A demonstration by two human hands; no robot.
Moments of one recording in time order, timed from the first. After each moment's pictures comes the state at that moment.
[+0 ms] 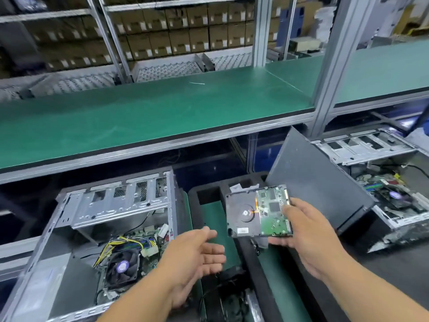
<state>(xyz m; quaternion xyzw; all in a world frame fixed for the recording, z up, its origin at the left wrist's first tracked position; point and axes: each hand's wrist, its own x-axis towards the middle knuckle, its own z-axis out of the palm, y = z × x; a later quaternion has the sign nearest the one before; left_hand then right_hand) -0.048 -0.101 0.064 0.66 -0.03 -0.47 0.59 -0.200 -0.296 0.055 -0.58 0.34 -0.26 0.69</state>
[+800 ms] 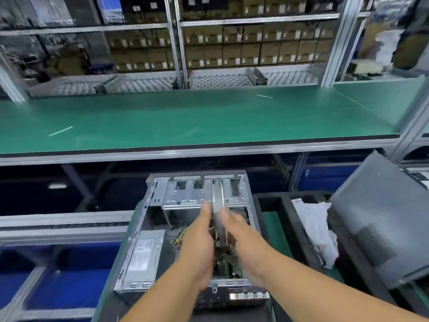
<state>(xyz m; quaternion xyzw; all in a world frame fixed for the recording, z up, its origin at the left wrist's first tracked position) 0.040 0.028 0.087 0.60 -0.04 -0.36 0.71 -0.017 -0.074 0.075 -0.59 0.26 0.03 0.76</state>
